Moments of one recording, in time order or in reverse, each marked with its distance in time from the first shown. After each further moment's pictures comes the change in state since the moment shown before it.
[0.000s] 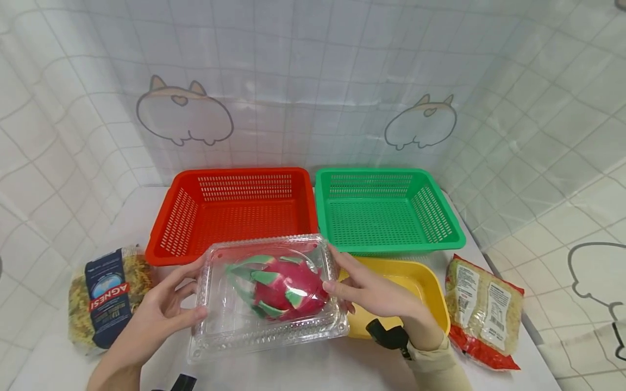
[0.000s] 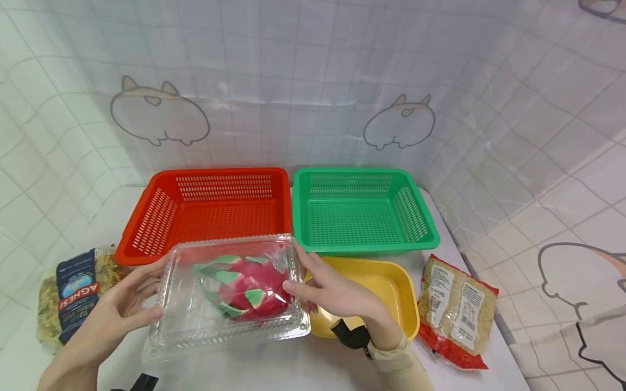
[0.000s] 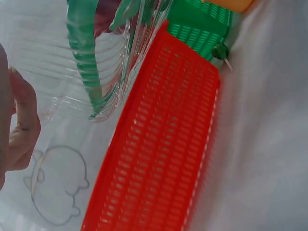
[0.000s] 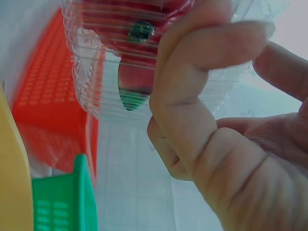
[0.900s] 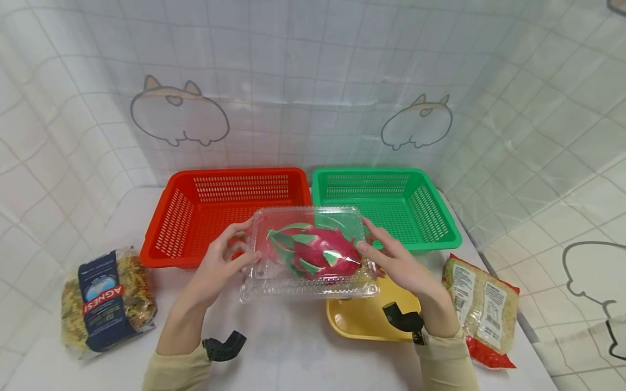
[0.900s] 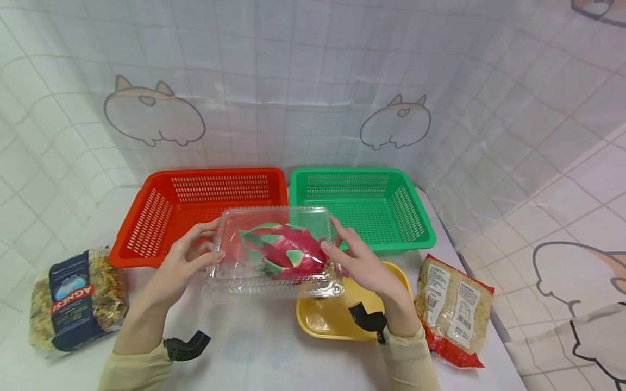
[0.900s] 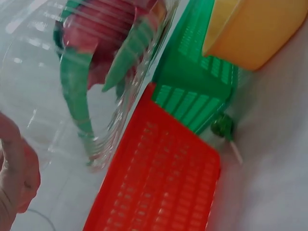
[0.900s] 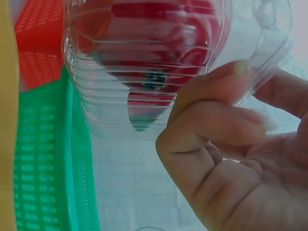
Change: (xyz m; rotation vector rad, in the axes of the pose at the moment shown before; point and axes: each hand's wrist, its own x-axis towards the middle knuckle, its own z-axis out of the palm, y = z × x) left_hand 0.094 0.009 0.053 0.065 0.045 0.046; right_hand -0.013 0.015 -0.048 0.019 0.342 0.092
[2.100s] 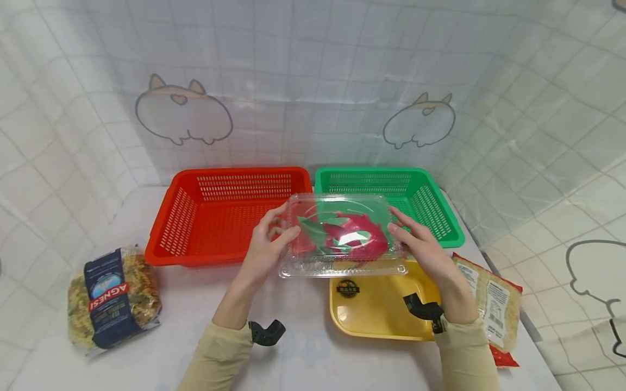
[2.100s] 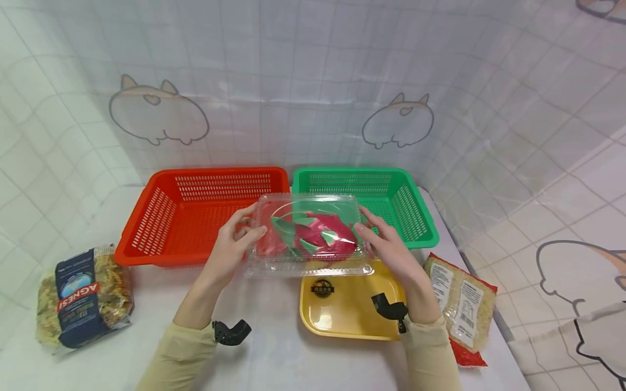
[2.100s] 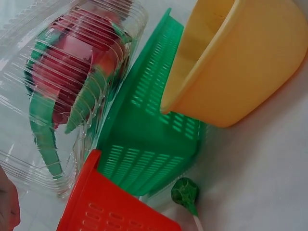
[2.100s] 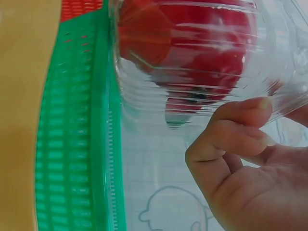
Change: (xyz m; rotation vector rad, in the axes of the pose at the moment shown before) left_hand 0.047 -0.006 0.061 -0.090 0.127 -0.026; right_hand -0.001 0.026 -0.043 0.106 0.148 0.067
